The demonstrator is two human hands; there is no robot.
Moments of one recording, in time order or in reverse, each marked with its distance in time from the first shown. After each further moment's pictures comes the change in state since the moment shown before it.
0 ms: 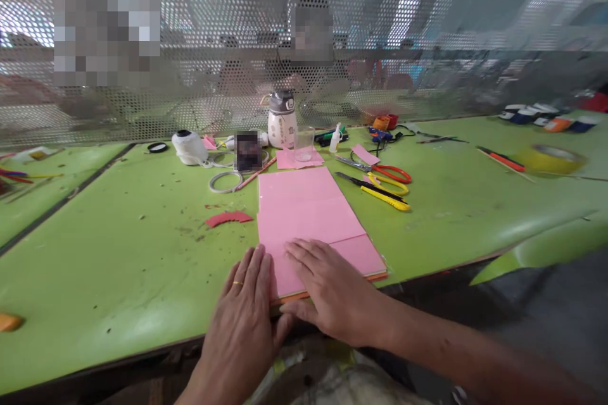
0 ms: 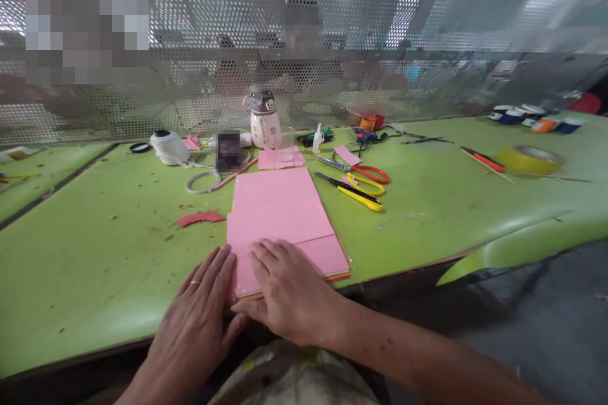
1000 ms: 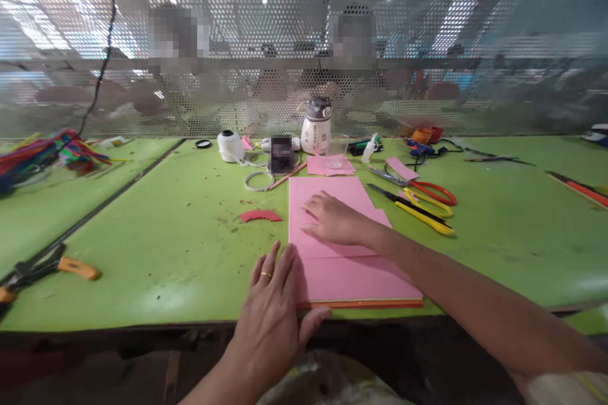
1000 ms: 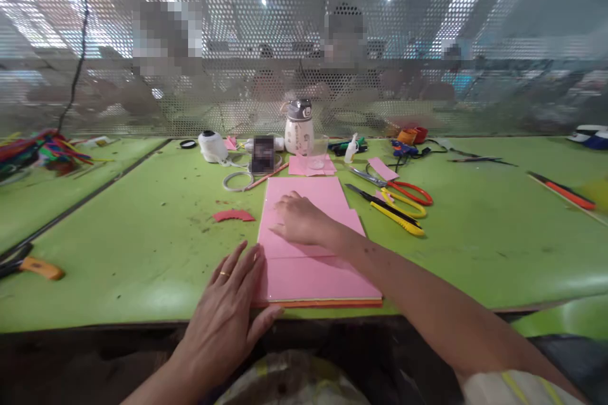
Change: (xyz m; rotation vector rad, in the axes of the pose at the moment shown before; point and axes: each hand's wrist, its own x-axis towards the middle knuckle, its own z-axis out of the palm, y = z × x) left_hand 0.009 0.006 -0.008 -0.009 0.004 -0.097; right_hand 0.111 0.074 -0.012 0.045 -0.086 -0.029
